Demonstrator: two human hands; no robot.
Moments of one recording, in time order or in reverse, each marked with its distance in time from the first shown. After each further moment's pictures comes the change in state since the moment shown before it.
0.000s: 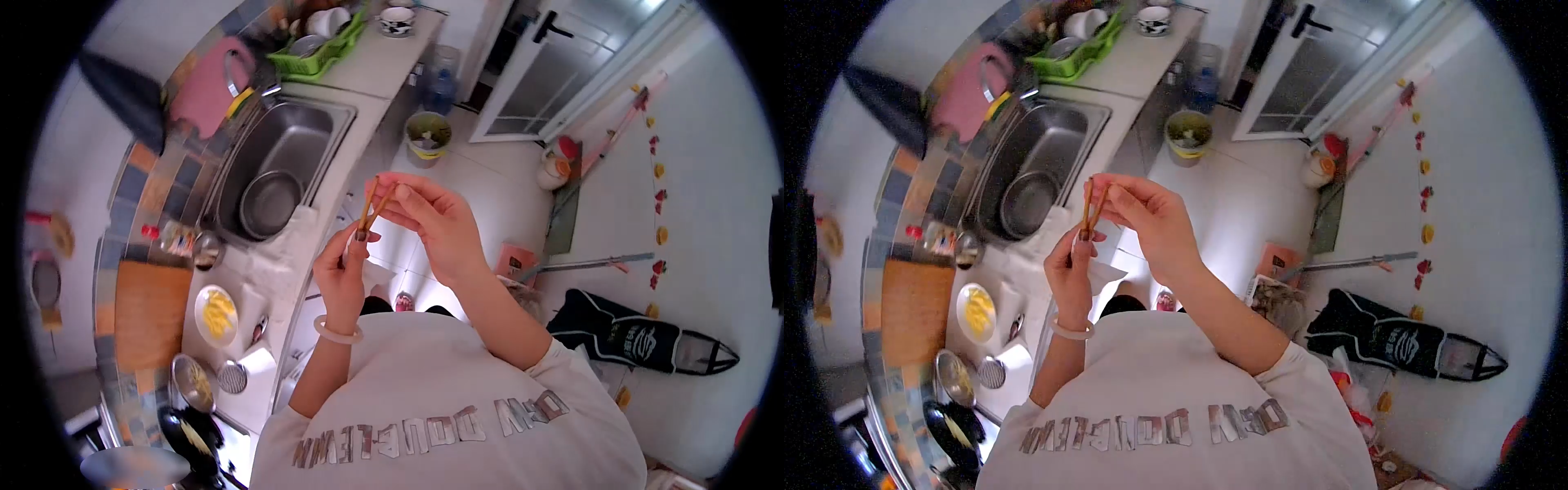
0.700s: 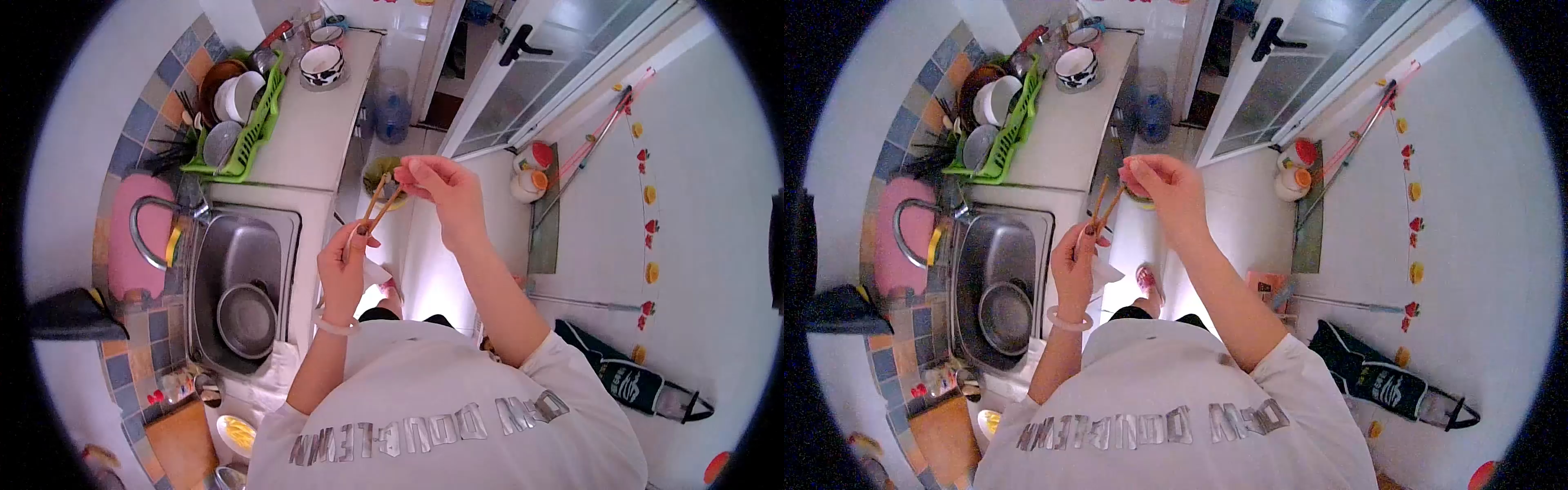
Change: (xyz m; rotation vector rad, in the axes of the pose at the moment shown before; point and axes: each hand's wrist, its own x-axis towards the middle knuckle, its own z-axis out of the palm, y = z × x) left_hand 0.306 -0.073 0.166 0.029 -0.279 -0.157; right_hand 0.297 -0.093 -0.184 -0.224 0.458 -0.104
